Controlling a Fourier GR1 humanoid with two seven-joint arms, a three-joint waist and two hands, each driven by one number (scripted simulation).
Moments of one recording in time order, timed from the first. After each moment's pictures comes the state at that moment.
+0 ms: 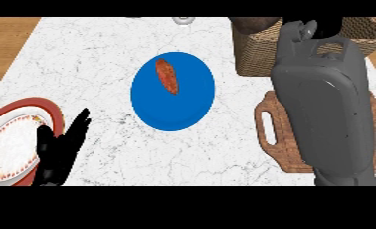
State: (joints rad) left arm 0.12 0.23 -0.01 -1.48 0.08 0.01 0.24; right arm -1.02 -0.10 0.04 -1.53 0.83 -0.08 0.95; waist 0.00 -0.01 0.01
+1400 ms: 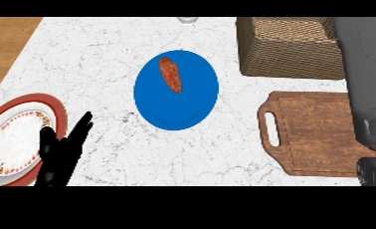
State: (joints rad) left arm 0.14 0.20 -0.01 -1.51 0.07 -0.01 0.28; right arm -1.11 -0.31 -0.33 -0.86 0.60 -0.23 0.44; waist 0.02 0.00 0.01
